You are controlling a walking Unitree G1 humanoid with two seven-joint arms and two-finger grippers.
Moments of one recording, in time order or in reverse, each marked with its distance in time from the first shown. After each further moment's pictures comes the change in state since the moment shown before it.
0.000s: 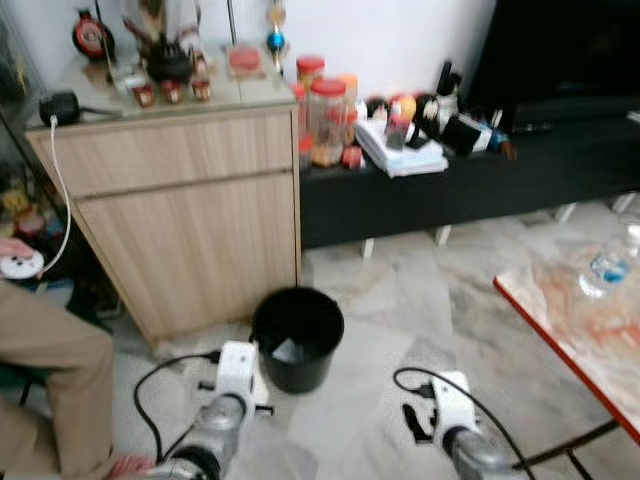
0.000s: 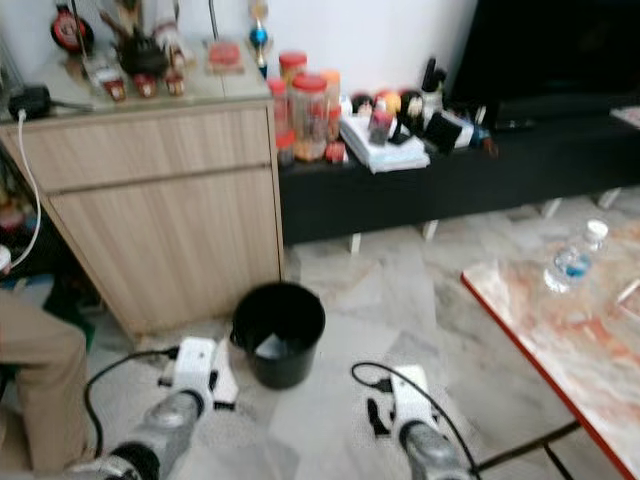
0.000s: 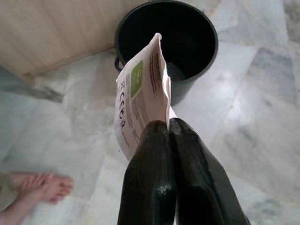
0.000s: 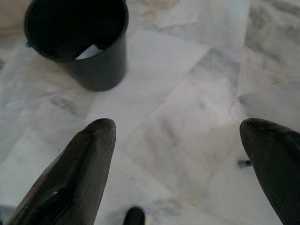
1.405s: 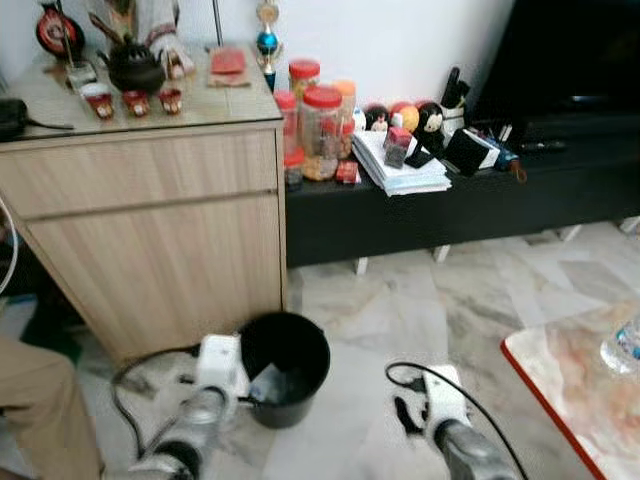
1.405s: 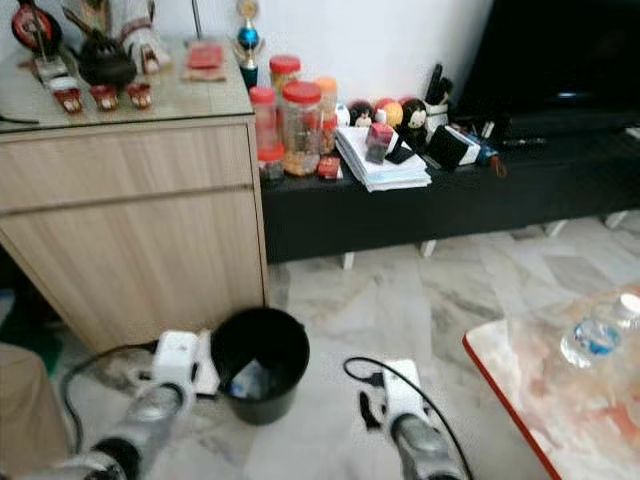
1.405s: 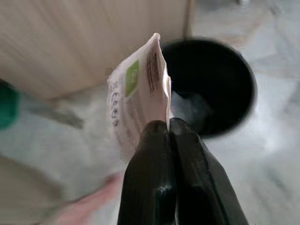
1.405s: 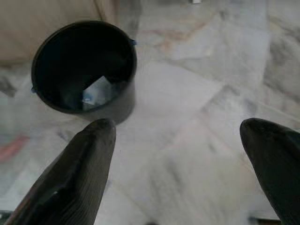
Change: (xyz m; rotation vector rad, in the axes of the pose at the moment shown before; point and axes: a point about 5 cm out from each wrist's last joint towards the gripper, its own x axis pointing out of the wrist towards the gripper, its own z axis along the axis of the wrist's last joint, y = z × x) left arm -0.002 0.045 0.008 -0.005 -0.041 0.118; right arm 0.005 0.030 0.012 -0.021 -0.036 0.077
